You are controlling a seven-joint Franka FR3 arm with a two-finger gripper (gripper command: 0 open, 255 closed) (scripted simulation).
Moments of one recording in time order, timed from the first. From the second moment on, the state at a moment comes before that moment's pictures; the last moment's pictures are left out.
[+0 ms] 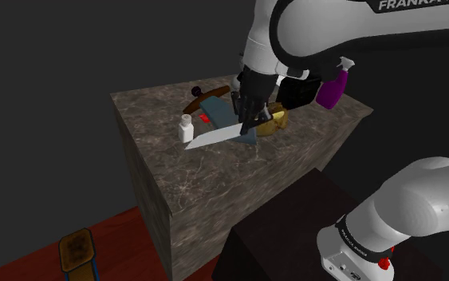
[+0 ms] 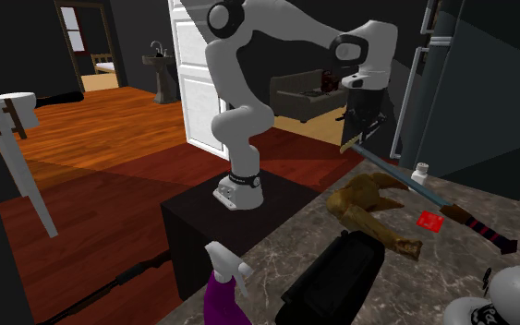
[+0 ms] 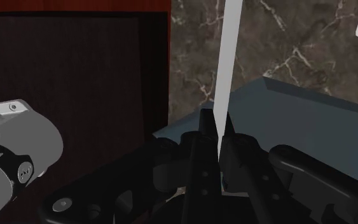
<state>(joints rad) -0.13 -0.54 0.55 -2.43 0.32 1.94 1.84</state>
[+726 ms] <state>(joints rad) -0.13 -0.49 0.59 -2.54 0.33 2.10 1.84</state>
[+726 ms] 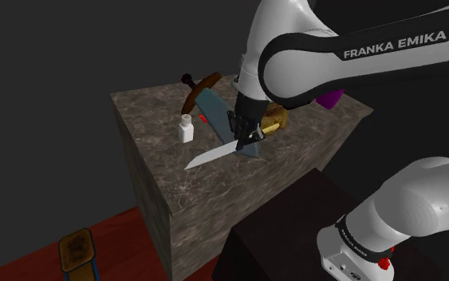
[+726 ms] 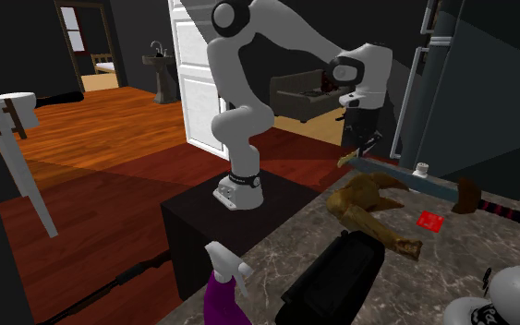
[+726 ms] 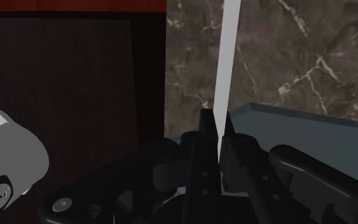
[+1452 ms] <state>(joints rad) -0.14 -0.39 0.65 -2.62 0.34 2.29 1.85</state>
